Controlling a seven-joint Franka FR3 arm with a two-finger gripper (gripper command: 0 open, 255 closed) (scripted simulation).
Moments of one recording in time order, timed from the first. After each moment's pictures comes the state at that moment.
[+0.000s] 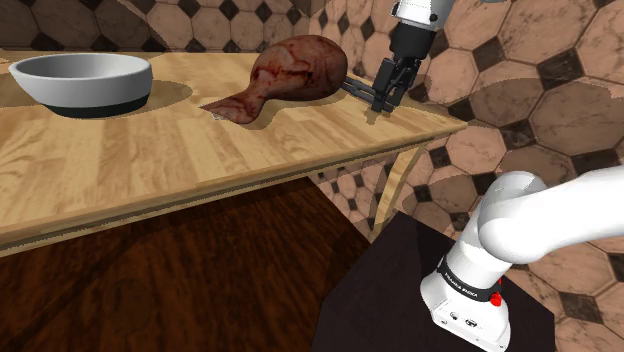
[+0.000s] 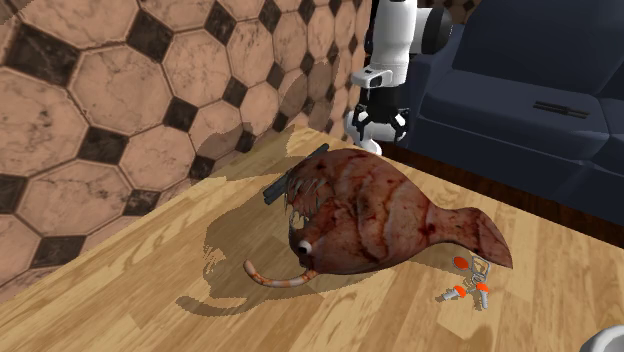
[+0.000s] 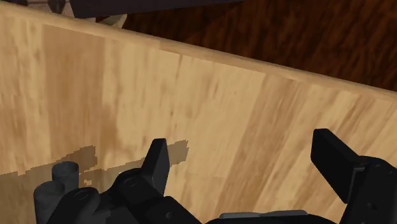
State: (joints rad) arm 0.00 -0.82 0.03 -2.33 0.08 1.60 0.05
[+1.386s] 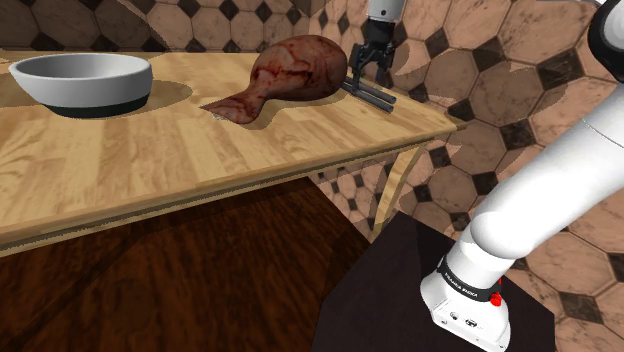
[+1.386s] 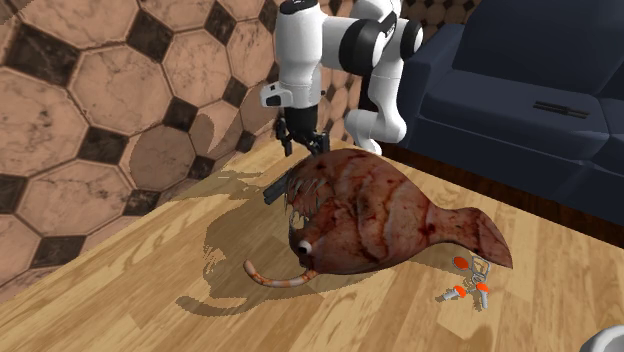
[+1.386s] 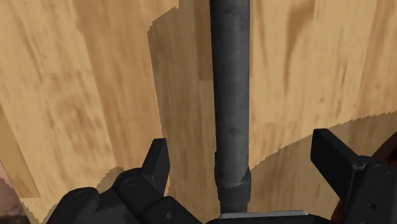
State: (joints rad) arm -0.15 -0.24 -0.14 -1.87 -0.03 1.65 0.04
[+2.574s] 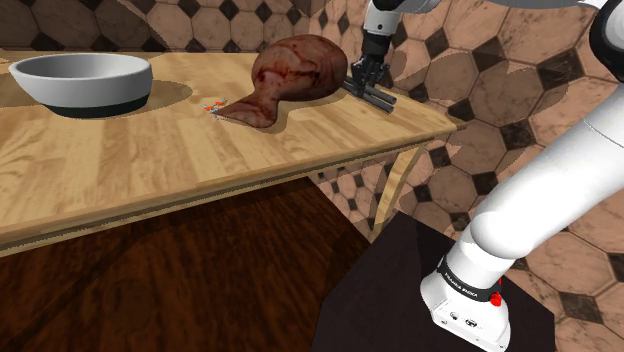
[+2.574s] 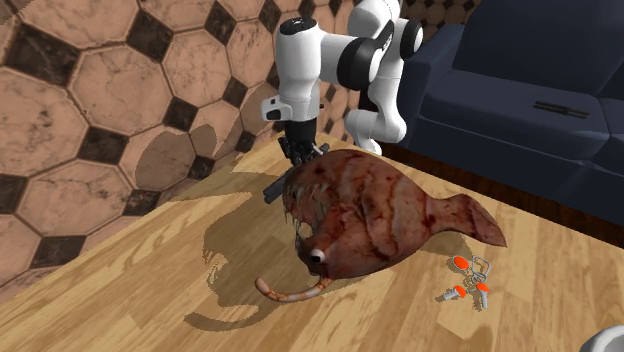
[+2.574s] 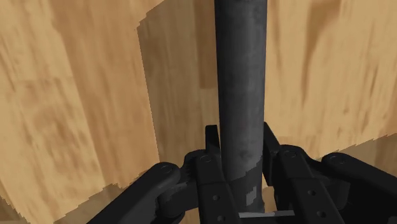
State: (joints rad) arm -0.15 -0.25 -0.14 -1.96 -0.03 1.73 0.04
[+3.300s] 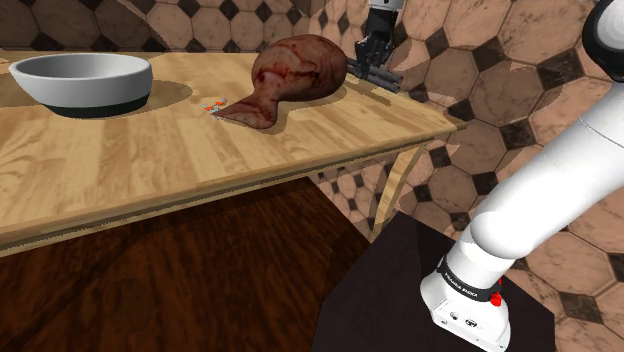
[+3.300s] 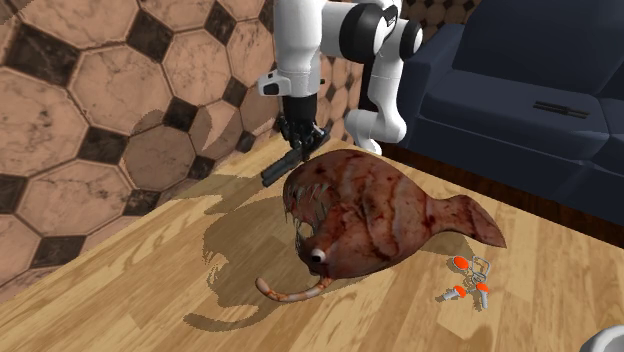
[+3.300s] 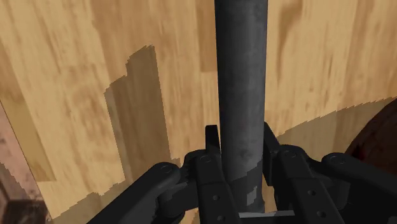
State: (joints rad) arm -0.15 -0.22 -0.14 -1.79 -0.03 1.59 0.04
